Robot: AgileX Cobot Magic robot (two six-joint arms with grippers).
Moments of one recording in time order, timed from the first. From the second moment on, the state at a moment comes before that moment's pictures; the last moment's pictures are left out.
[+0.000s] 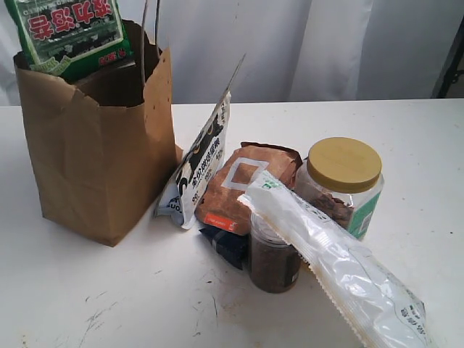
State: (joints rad) left arm -0.17 1.36 -1.14 0.20 -0.05 -0.38; right arm -0.05 0.02 0.00 -0.03 0.33 0.06
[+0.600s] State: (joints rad) left arm -0.17 1.36 -1.14 0.20 0.04 -0.37; right arm -0.05 0.02 0.00 -0.03 0.33 0.06
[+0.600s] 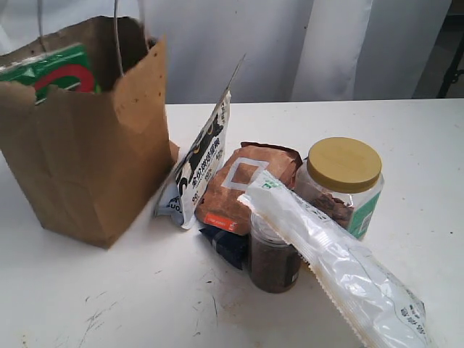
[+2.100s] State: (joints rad) left arm -0.30 0.44 -0.53 0.13 0.07 -0.33; right arm -0.05 0.02 0.00 -0.03 0.33 0.06
